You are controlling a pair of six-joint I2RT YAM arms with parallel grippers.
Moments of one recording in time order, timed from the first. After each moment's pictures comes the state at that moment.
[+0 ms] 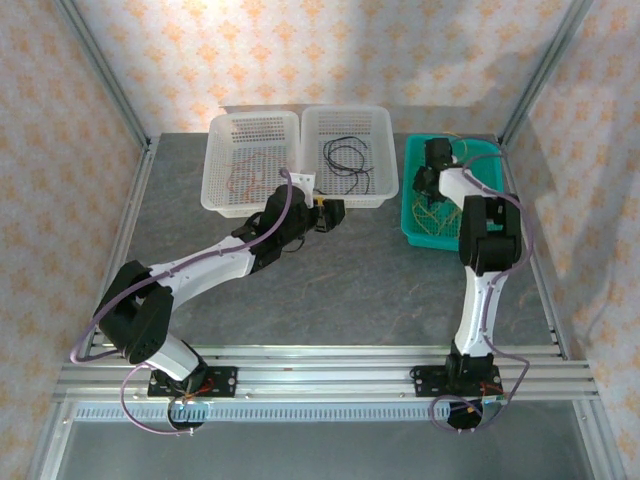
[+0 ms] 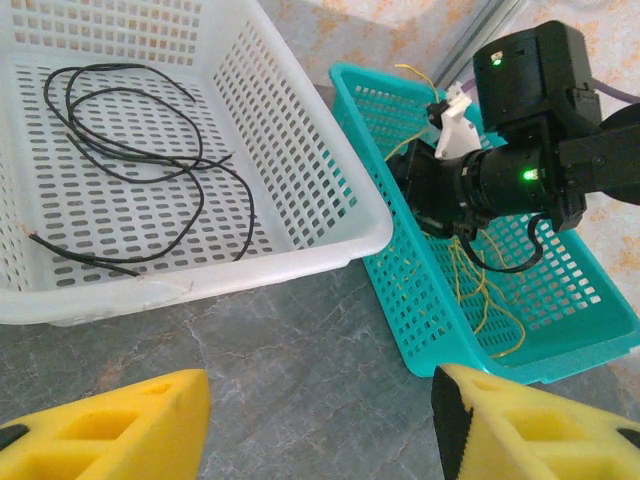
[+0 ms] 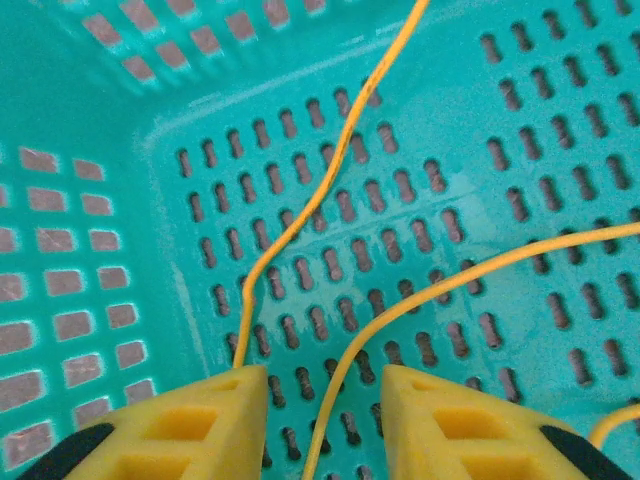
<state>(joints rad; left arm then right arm) -0.64 1.54 1.01 0.16 -0.02 -0.51 0.04 2.15 1.60 -0.44 0.12 0.50</state>
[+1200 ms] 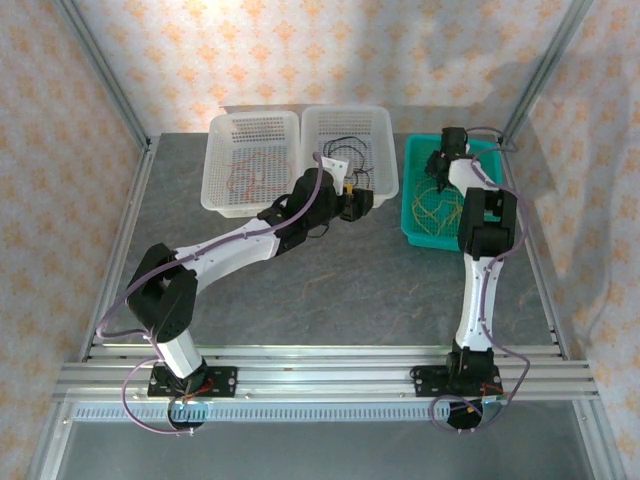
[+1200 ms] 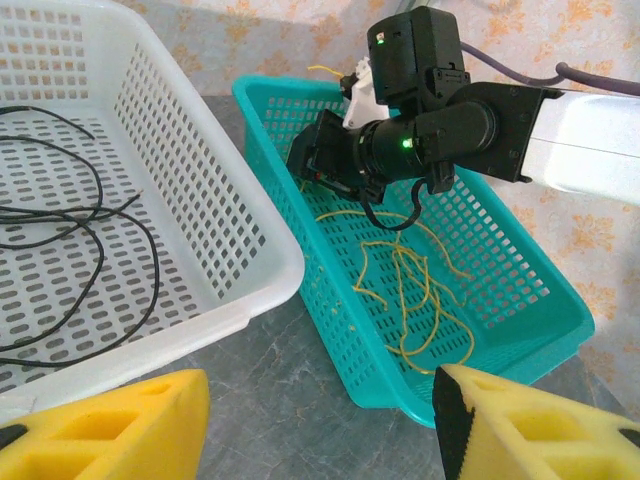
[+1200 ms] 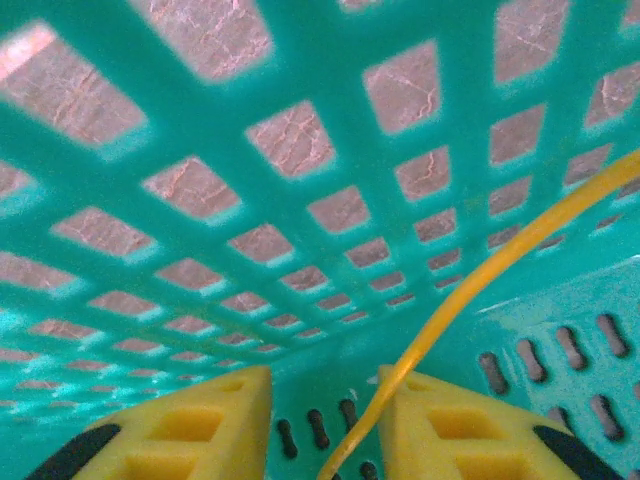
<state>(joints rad) -0.70 1.71 1.28 0.08 0.02 -0.43 -0.06 2.42 1.93 -0.38 0.04 0.50</state>
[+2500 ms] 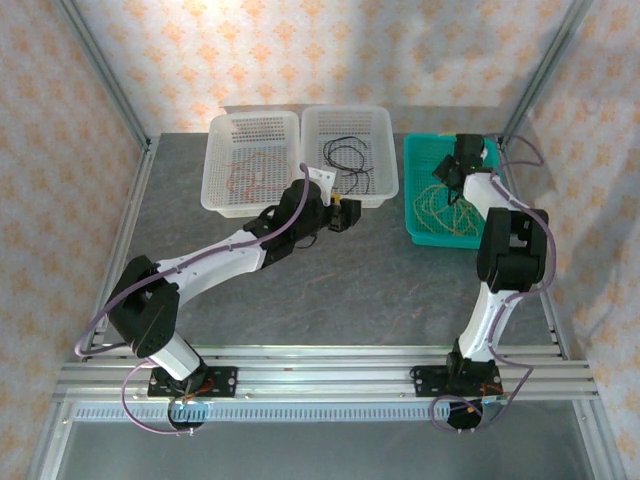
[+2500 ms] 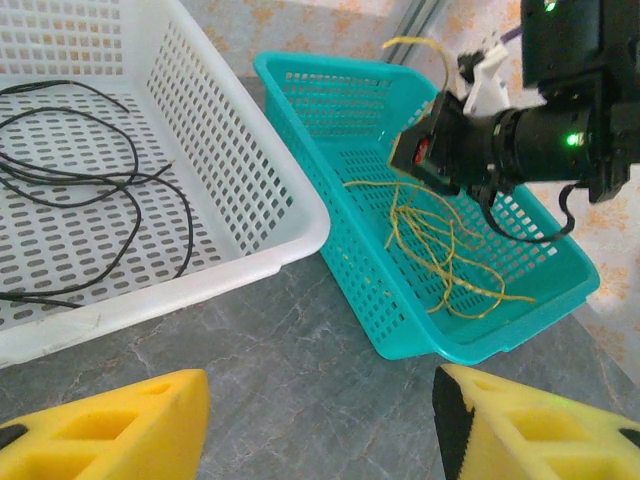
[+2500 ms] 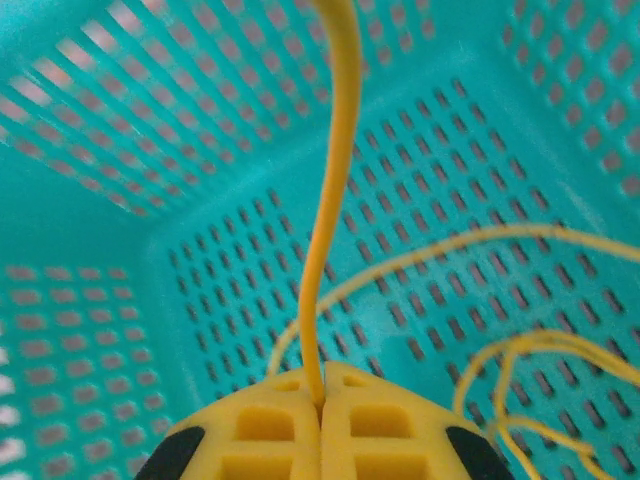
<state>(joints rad) -0.70 1.59 1.14 0.08 0.00 -0.43 -0.06 1.95 1.40 -0.29 0.06 0.55</state>
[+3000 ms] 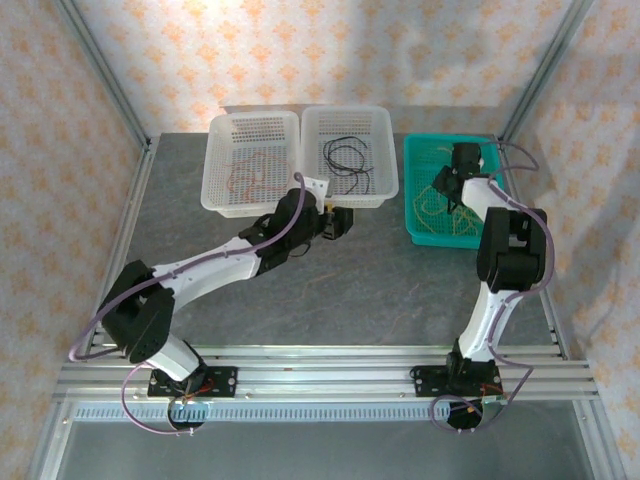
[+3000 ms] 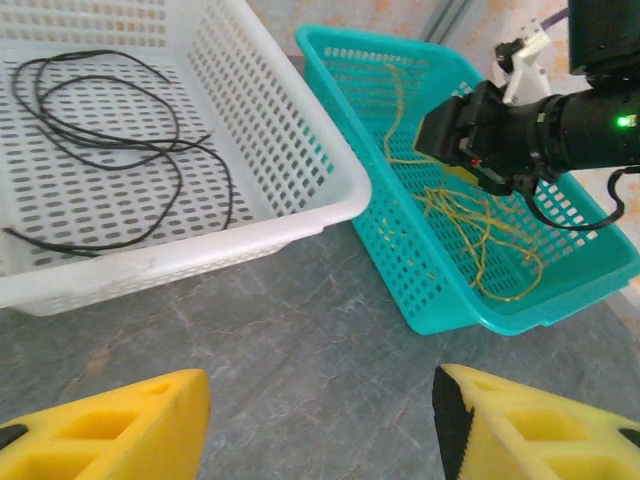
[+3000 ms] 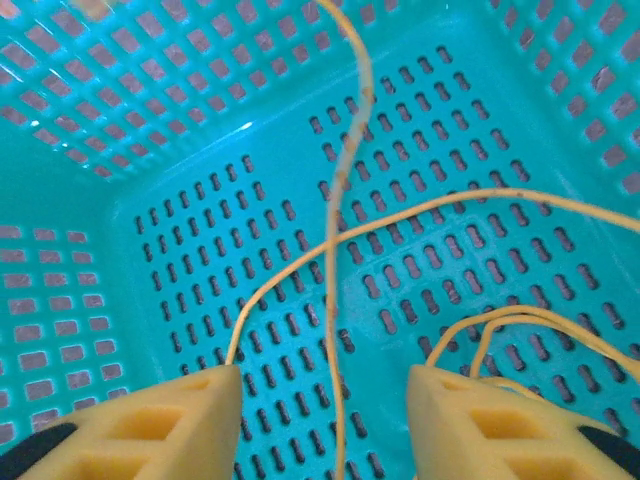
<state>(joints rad) -0.70 1.49 1.00 0.09 -0.09 -0.45 -0.06 1.93 1.38 -0.30 0.07 0.51</state>
